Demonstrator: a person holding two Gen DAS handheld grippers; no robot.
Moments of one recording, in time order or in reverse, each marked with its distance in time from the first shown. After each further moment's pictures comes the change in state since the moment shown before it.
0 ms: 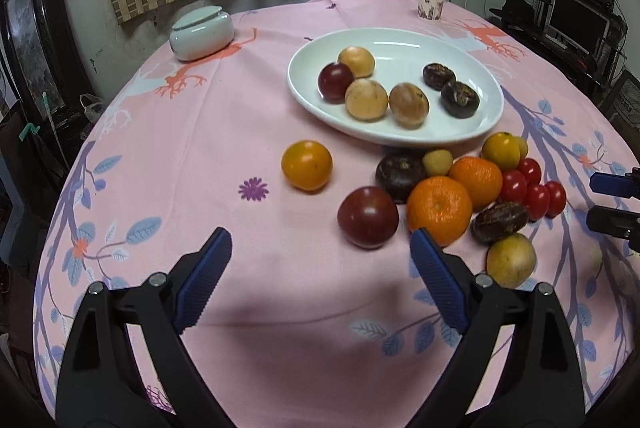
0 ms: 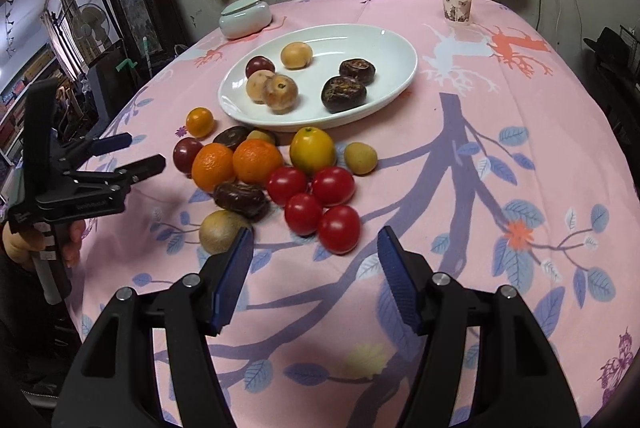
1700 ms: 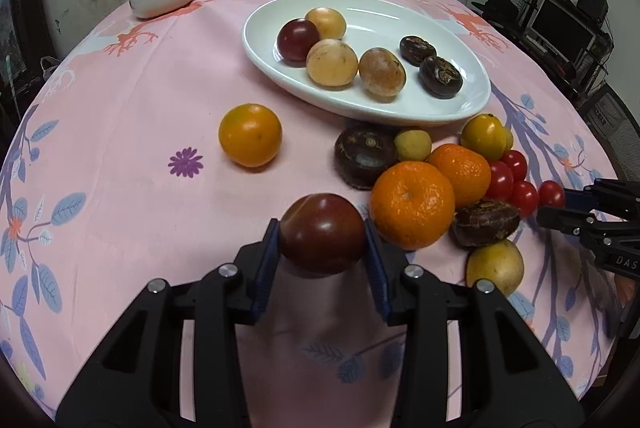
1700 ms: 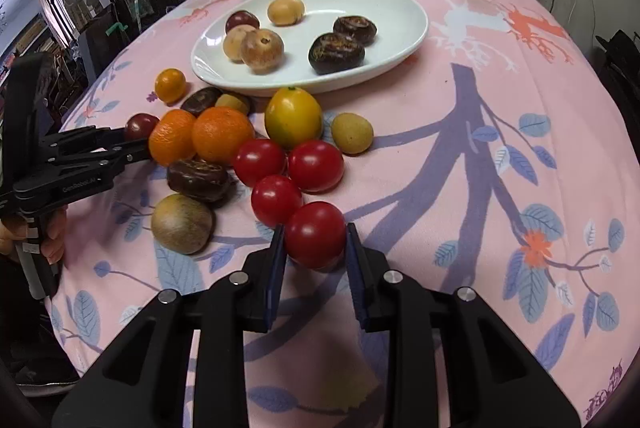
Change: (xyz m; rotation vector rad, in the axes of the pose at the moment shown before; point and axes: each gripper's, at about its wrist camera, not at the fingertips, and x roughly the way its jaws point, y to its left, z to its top) left arm 0.036 -0.008 -0.001 -0.062 0.090 -0.164; right arm 0.035 -0.009 0.008 -0.053 0.115 -0.049
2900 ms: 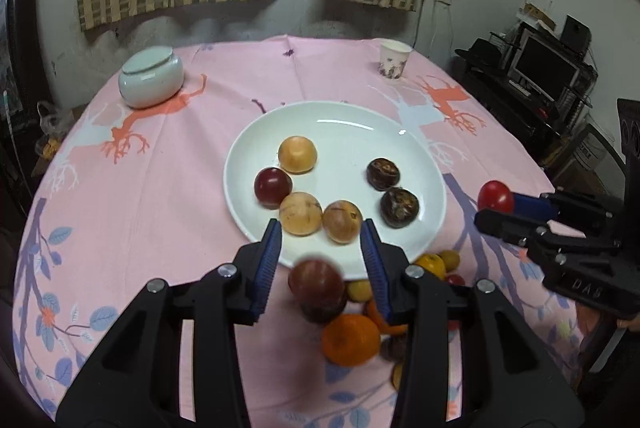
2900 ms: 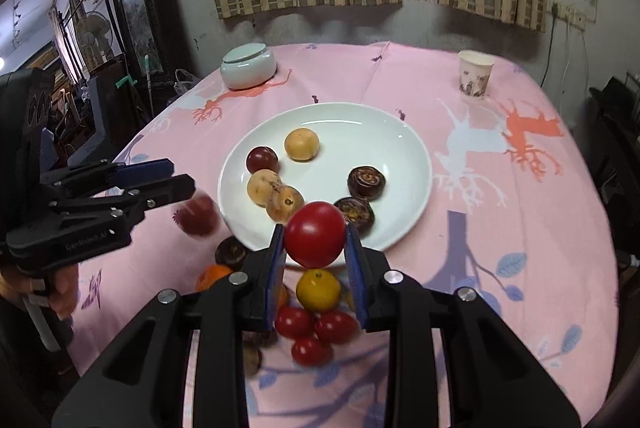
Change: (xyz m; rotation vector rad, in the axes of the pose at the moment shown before) left arm -0.041 -0.018 0.098 -0.005 -0.142 -0.040; right arm -0.021 0.016 0.105 -0.006 -0.181 0.012
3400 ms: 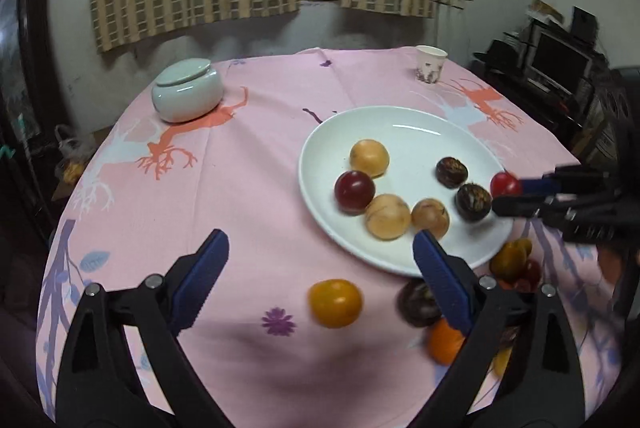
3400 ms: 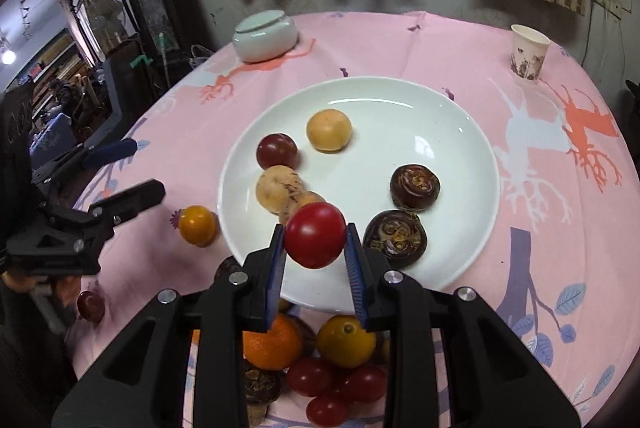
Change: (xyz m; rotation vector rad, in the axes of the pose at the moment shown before) left arm 0.005 0.068 -0.022 0.092 -0.089 0.043; right arm 0.046 0.009 0.012 -0.035 0.062 0.106
